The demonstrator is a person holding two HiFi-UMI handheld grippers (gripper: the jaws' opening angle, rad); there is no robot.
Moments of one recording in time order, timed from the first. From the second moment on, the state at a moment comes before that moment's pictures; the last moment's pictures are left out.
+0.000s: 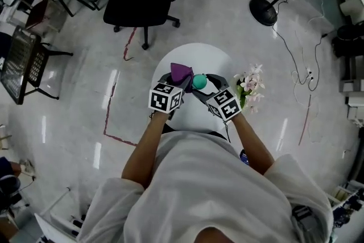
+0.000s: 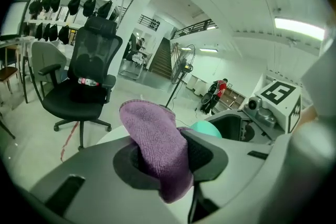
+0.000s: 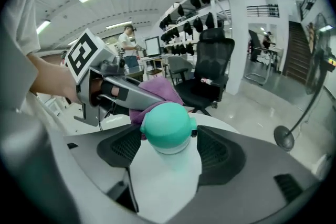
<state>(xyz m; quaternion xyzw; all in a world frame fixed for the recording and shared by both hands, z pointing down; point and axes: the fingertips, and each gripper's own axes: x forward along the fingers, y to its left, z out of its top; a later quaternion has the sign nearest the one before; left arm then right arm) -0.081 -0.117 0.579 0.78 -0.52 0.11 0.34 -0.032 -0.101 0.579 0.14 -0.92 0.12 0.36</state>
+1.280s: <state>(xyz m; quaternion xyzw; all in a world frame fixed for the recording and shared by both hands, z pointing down) -0.083 -0.161 0.767 0.79 -0.41 0.24 0.39 -0.038 -0.125 0.590 0.33 -0.85 0.21 0.33</state>
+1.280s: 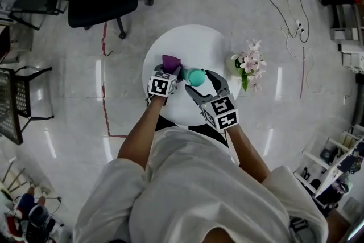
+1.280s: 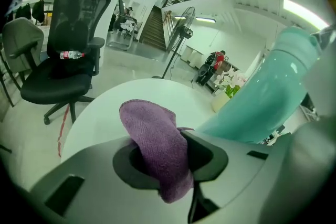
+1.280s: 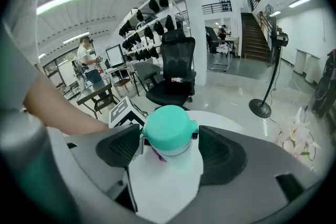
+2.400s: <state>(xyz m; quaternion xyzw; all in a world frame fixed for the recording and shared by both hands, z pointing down) -0.117 -0.187 0.296 0.83 -0.56 0.09 -0.02 0.061 -0.217 0.291 0.41 -0.89 -0.09 0.15</state>
